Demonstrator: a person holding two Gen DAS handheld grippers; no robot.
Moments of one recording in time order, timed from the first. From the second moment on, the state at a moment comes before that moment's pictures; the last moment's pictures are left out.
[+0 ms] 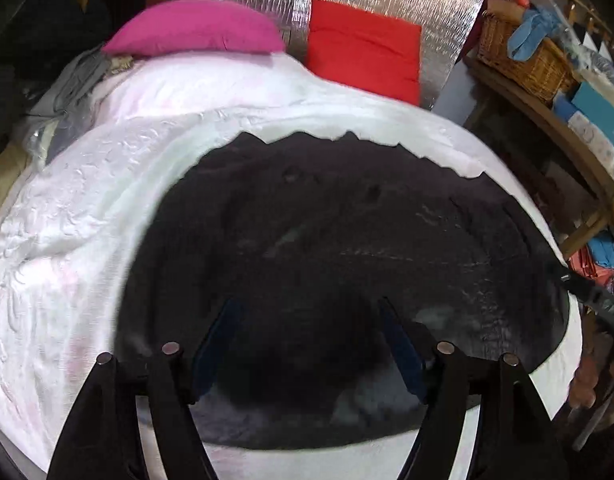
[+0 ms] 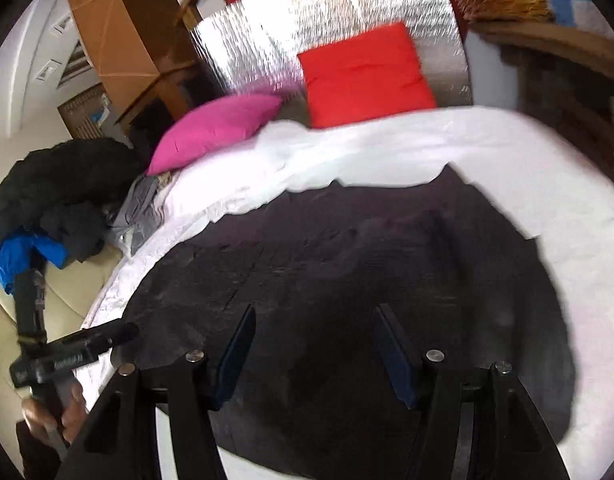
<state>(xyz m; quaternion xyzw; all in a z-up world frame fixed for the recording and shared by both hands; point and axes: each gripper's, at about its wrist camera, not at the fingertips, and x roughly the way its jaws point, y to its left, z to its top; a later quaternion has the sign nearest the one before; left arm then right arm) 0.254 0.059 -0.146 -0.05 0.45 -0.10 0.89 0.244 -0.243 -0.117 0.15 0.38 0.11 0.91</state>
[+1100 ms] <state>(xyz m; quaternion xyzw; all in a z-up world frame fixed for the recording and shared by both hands) 0.084 0.022 -0.081 0.07 0.36 0.04 0.93 0.081 -0.213 -0.059 0.06 0.35 -0.03 0.93</state>
